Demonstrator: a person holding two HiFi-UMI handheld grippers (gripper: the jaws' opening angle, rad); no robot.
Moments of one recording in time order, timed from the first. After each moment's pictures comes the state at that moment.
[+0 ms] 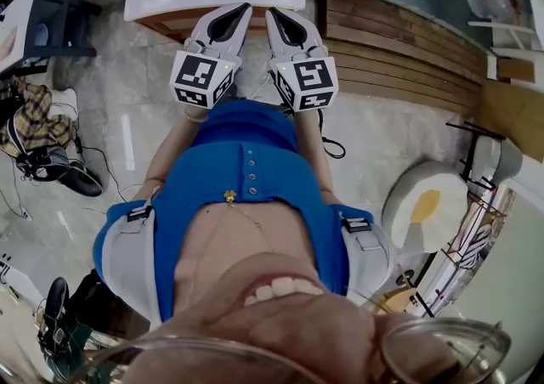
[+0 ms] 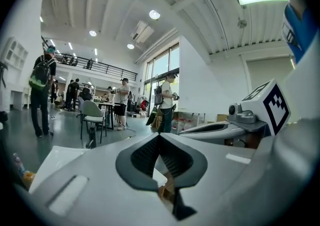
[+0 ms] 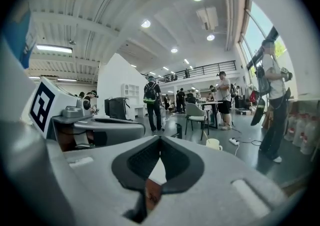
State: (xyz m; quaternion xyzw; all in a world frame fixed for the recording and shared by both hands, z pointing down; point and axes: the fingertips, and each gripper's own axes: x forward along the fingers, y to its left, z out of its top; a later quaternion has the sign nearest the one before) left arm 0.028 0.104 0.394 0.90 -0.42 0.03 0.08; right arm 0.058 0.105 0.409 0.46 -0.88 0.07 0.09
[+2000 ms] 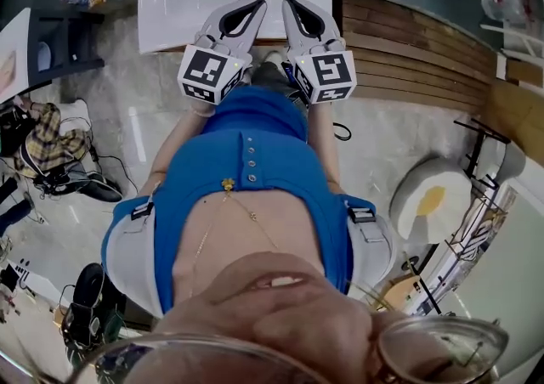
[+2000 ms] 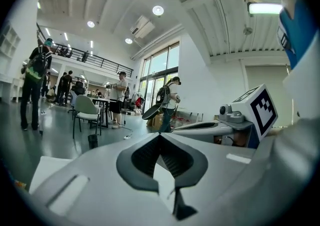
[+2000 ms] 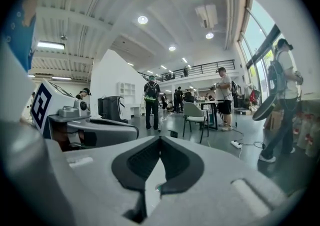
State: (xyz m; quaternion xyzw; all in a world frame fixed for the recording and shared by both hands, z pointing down) left arm -0.016 -0.064 0.408 0.92 -0.37 0.03 0.10; right arm 0.017 -0.073 0.419 0.47 -0.87 0.07 0.09
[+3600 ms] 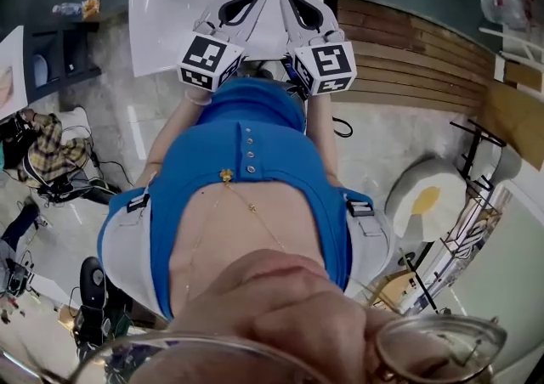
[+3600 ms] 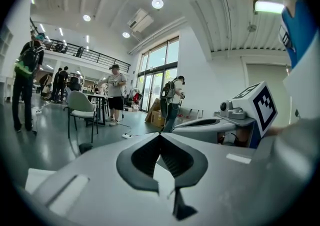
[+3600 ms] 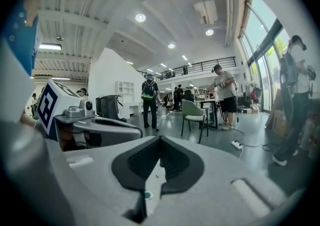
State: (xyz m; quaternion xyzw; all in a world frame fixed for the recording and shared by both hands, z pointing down) left arm 0.006 -0.172 0.421 0.93 -0.36 0.06 0.11; right arm 0.036 -0.176 0.429 0.47 -0.87 0.08 0.10
